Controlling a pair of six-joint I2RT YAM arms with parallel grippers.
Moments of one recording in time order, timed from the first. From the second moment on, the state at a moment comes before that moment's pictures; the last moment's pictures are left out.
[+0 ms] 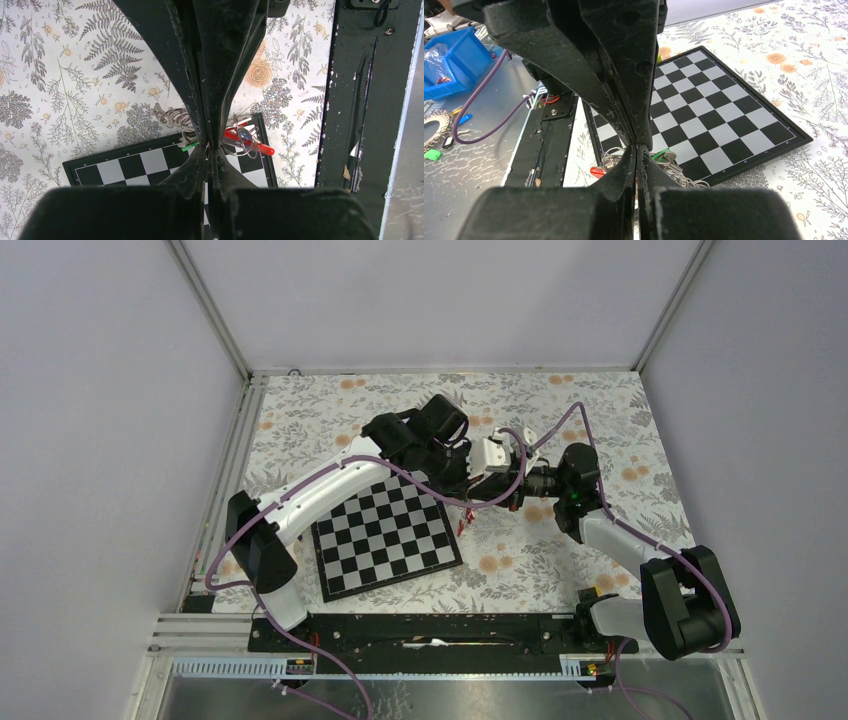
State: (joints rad) left arm -0.87 1.72 1.71 -0.95 0.44 0.52; right arm 0.31 1.28 0.55 0.76 -1.22 0.24
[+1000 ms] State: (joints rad) left arm -0.76 1.52 1.30 -0.49 0.67 0.61; right arm 0.29 1.23 0.55 0.70 -1.22 0.23
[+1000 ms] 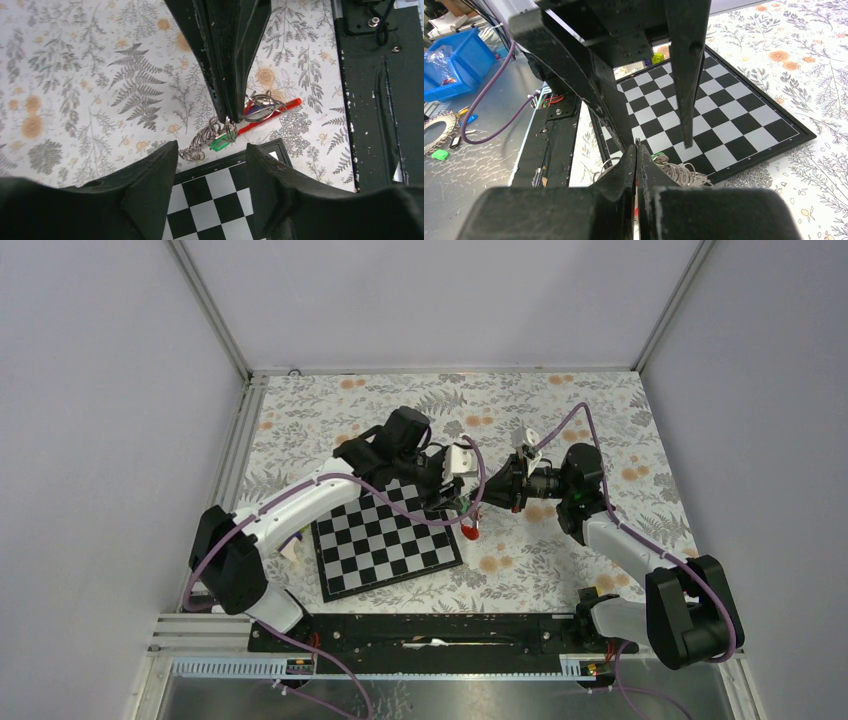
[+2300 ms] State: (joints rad) left arm -0.76 1.68 1.37 -0.56 0.81 0.48; right arm 0.28 1.24 0.55 0.69 -1.22 0.22
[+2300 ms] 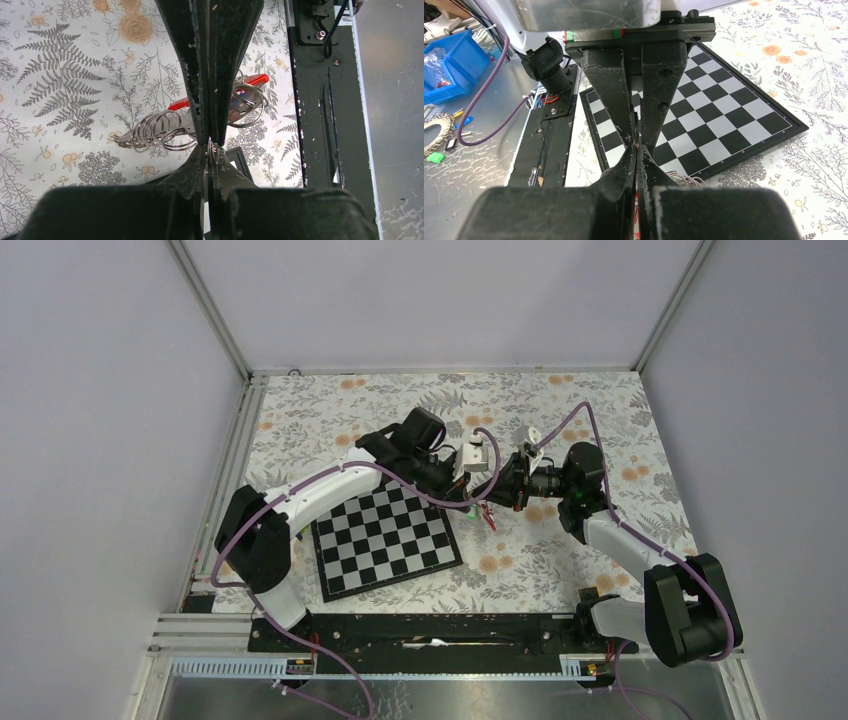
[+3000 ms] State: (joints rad) left arm -0.76 1.71 1.40 -0.56 0.76 0.41; right arm 0.27 1.25 0.55 0.68 -1.22 0.20
